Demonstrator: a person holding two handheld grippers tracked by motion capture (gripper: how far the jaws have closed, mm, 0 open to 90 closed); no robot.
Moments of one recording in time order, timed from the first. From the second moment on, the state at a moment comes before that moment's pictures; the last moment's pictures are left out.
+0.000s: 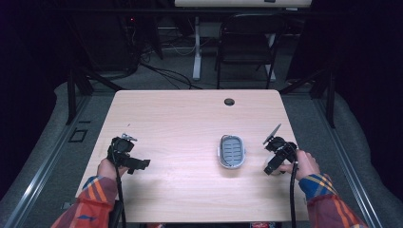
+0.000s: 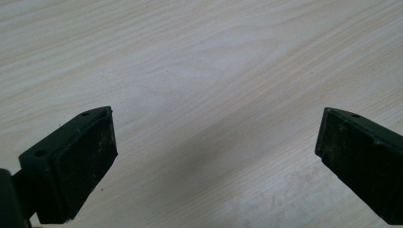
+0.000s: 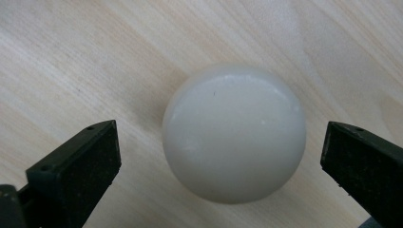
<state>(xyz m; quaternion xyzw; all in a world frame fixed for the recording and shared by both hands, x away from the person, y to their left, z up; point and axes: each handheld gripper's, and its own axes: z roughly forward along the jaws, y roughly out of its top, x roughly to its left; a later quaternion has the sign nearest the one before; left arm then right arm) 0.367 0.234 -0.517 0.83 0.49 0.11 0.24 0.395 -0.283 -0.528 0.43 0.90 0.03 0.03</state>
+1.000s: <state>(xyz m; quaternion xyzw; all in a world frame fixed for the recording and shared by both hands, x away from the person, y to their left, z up) 0.368 0.234 -0.517 0.83 0.49 0.11 0.24 0.407 -0.281 -0.540 0.44 0.90 0.01 0.01</state>
